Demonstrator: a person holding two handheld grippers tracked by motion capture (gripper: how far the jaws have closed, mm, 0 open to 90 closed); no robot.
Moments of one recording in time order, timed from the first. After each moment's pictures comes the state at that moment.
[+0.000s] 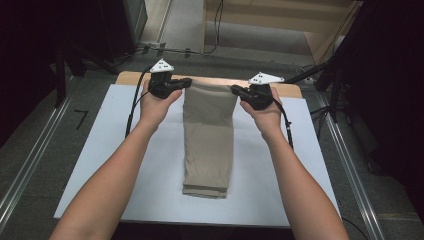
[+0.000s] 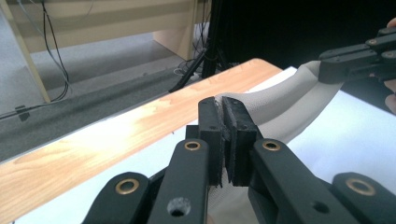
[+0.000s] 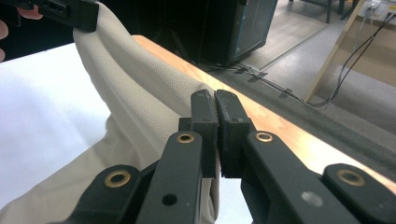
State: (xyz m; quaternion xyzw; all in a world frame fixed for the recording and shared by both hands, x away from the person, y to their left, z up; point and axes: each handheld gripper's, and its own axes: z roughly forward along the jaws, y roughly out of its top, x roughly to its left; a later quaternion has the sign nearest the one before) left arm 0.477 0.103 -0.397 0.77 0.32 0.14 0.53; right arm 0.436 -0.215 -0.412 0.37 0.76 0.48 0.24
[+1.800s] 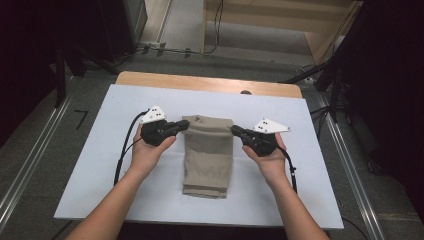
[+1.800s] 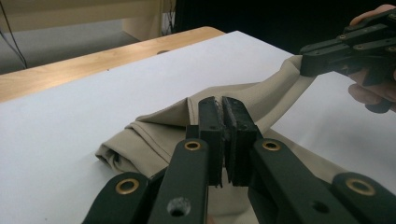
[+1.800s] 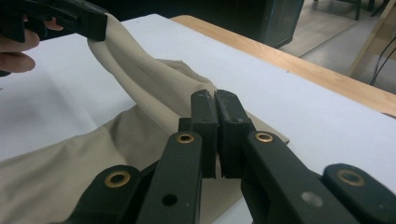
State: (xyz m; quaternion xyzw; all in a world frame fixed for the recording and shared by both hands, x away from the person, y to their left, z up) left arm 0.365 0.125 -0.449 0.78 0.29 0.11 0.54; right arm 0.322 -0.213 -0.465 0.35 0.76 0.51 0.21
